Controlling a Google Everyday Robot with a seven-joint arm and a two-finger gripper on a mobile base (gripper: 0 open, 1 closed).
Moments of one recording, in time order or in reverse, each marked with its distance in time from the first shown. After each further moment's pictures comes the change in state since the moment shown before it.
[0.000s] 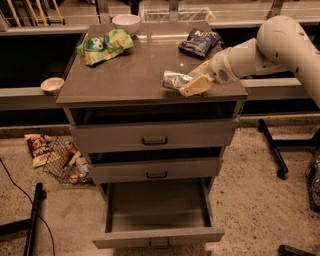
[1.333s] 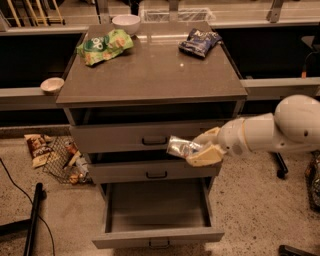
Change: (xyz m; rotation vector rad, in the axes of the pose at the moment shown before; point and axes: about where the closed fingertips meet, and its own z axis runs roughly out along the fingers) arm 0.117 0.165 -0.015 -0.132 0.012 0.101
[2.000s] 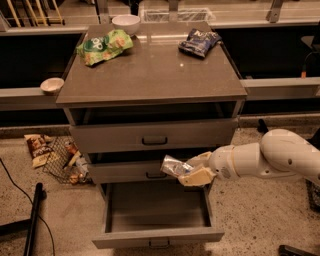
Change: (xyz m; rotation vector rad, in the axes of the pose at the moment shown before) arm 0.055 0.025 0.049 -0.023 -0.026 0.148
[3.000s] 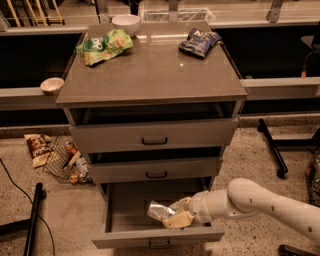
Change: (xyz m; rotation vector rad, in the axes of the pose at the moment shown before) arm 0.144 0.033 0.130 -0.173 0.035 0.137
